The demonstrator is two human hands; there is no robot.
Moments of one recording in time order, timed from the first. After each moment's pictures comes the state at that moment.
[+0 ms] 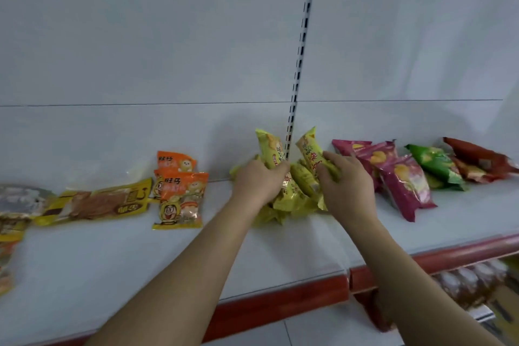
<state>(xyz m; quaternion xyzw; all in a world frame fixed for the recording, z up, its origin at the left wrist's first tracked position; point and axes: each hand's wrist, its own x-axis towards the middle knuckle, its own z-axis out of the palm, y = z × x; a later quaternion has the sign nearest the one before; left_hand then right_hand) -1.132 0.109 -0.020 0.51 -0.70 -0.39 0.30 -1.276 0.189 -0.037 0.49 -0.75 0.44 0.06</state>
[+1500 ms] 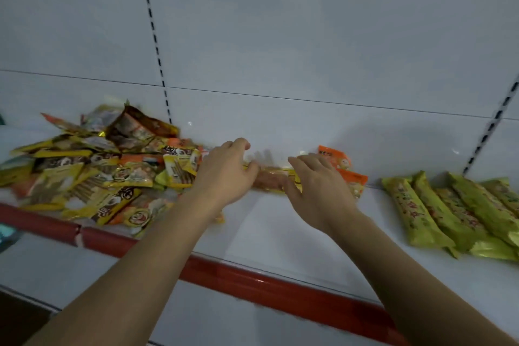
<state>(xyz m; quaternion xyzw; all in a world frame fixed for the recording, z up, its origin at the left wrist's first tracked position) -0.822 0.112 -0.011 0.65 -0.71 0.00 0.27 -1.016 0.109 -0.039 0.80 -0.53 0.26 0.06</state>
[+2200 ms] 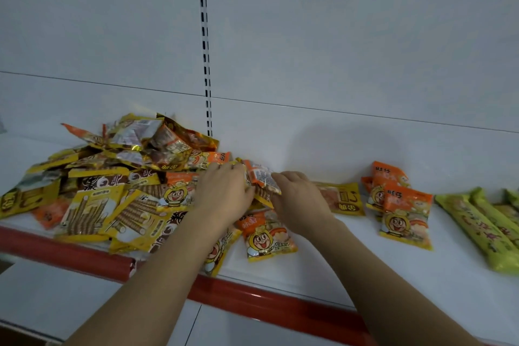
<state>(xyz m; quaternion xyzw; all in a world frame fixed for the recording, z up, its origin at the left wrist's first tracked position) -0.685 0.081 -0.033 0.69 -0.71 0.08 0.12 -0.854 0.062 -0.057 0.82 -0.55 0.17 0.03</state>
